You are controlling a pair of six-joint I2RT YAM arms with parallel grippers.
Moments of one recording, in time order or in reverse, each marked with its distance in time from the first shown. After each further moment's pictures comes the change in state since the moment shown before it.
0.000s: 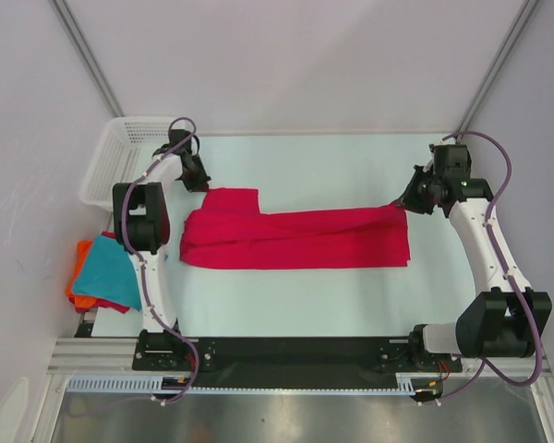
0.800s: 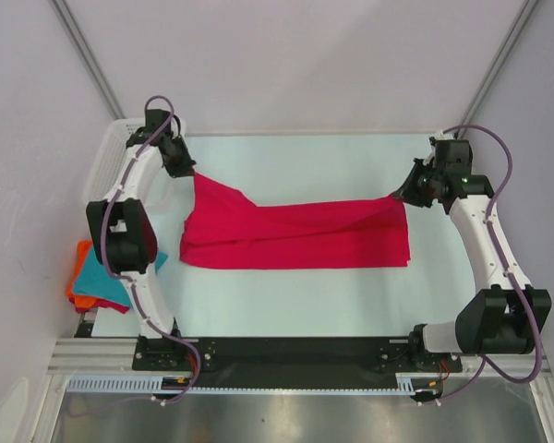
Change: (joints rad) left arm 0.032 -0.232 0.021 -0.157 0.016 0.015; right arm 0.000 0.024 0.031 0.043 -0.035 0.001
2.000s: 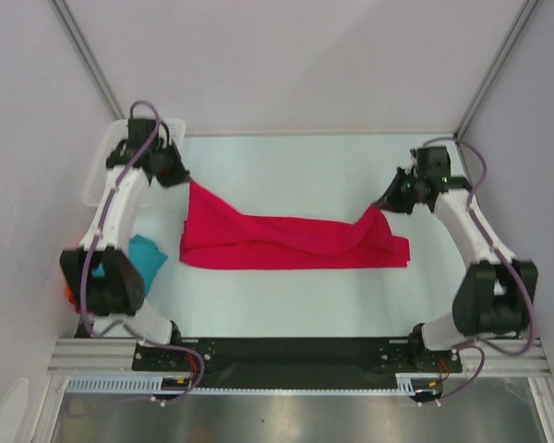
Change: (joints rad) left arm -0.021 -0.493 -0.362 -0.029 0.047 0.001; right arm 0.047 0.035 -0.145 0.083 -0.121 0.101
